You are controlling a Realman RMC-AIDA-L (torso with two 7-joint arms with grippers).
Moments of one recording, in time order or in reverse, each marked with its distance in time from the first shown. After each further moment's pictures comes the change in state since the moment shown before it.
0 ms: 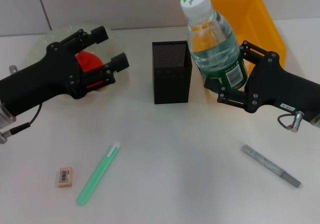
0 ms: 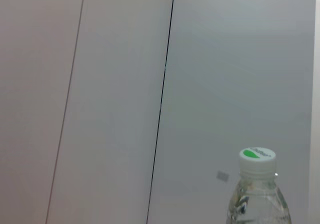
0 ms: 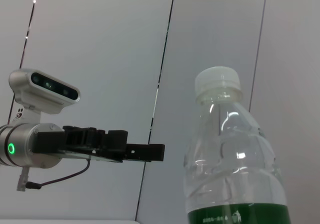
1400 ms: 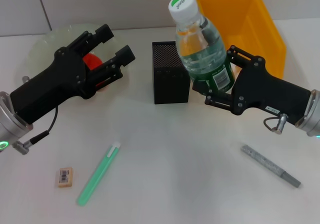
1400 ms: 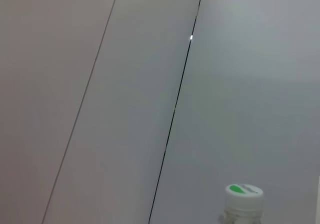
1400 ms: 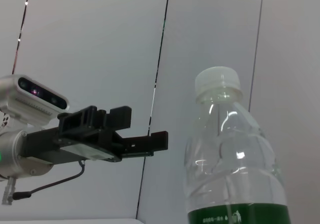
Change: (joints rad) left arm -0.027 -0.006 0.147 -0.220 -0.269 0.022 0.109; right arm 0.057 0.003 0.003 0.132 0.012 0.027 -0.075
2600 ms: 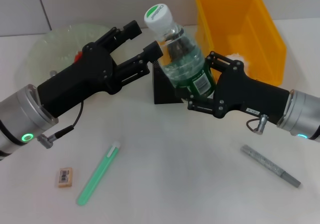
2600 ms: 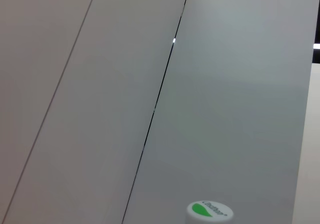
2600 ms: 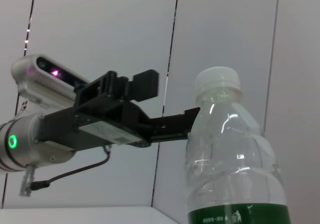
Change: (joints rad) left arm -0.068 -0.001 0.202 -0.058 -0.183 -0.026 0.013; right arm 0.066 0.002 -0.040 0.067 -0.009 0.056 -0.017
